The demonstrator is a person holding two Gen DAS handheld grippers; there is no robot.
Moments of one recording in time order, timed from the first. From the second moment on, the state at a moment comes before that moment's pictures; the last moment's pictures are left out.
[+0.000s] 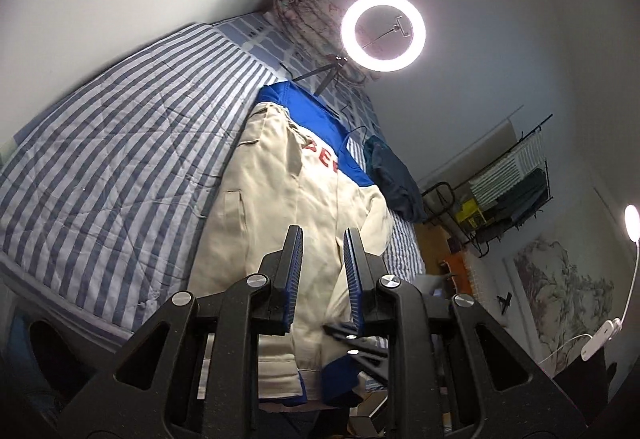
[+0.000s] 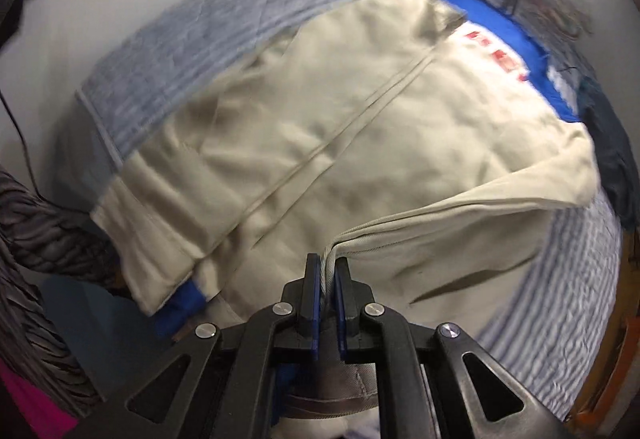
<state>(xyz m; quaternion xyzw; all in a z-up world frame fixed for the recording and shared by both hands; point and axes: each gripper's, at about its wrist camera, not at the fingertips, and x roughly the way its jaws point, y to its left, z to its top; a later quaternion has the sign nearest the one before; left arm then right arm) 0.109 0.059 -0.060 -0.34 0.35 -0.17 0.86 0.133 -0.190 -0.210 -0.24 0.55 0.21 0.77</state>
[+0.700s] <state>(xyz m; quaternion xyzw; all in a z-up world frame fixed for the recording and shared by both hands) 0.136 -0.087 -0.136 -0.23 0.51 -0.25 0.79 0.120 -0.368 -0.144 0.09 0.50 0.25 0.83</state>
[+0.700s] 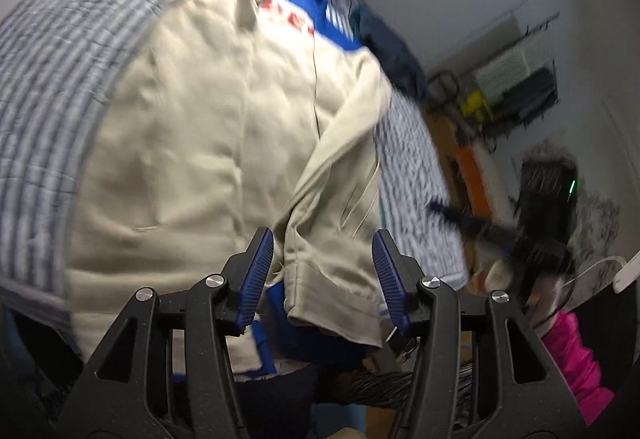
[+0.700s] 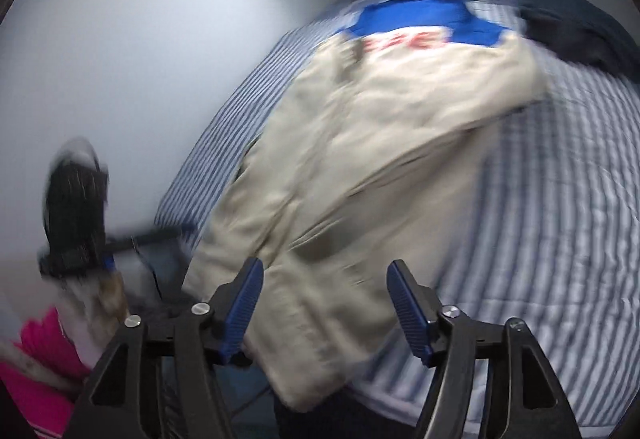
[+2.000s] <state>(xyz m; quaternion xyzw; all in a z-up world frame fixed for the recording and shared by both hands) 0.168 -0.146 -0.199 -0.18 0.55 -0.29 0.77 0.416 -0.439 -0.156 0.18 0.44 0.11 0.87</state>
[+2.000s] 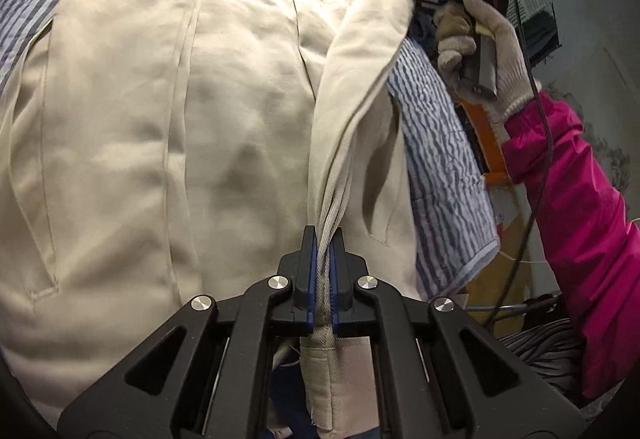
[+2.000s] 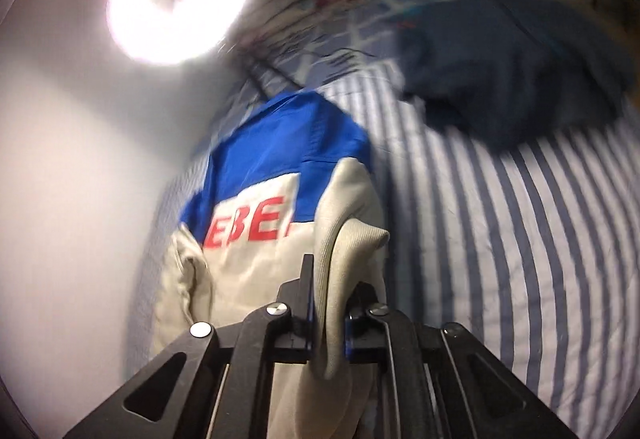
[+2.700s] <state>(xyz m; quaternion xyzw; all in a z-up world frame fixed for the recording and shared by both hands) 0.155 -0.141 -0.218 -0.21 0.56 -0.27 0.75 0.466 -0.258 -0.186 0.02 0.51 0.21 0.83</state>
